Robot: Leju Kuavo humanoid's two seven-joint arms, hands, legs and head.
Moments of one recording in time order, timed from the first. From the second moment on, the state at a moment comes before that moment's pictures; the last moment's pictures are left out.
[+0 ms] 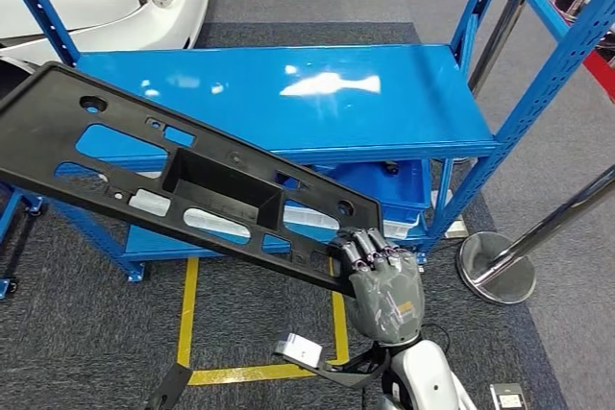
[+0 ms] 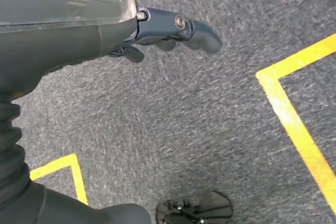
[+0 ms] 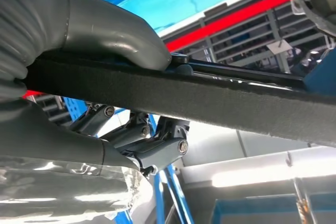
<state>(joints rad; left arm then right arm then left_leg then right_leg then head) -0.08 -0.23 0.88 -0.21 -1.24 0.32 -0.31 0.03 0.03 0.50 -1.61 1.45 -0.69 -0.08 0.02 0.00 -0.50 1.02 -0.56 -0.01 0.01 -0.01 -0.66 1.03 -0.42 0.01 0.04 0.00</state>
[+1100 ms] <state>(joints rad) -0.09 -0.23 0.88 -0.21 -1.25 0.32 -0.31 0.02 0.03 0.50 -1.61 1.45 -0.69 -0.09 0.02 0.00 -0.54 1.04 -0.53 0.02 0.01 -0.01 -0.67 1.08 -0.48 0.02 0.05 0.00</state>
